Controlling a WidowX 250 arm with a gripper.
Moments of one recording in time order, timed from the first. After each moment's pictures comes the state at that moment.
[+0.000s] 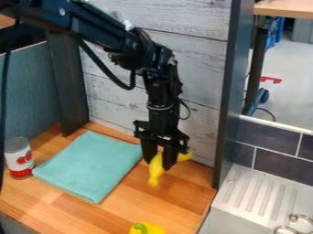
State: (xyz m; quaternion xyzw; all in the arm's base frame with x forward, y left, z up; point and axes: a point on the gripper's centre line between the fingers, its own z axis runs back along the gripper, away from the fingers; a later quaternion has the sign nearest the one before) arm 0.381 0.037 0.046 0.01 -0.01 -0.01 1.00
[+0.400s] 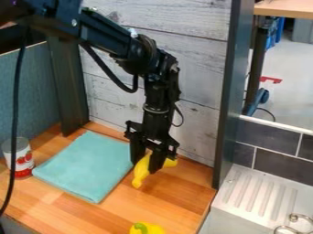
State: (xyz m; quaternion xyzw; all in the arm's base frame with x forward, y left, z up) arm 0.370 0.056 0.038 0.06 0.05 -0.01 1.00
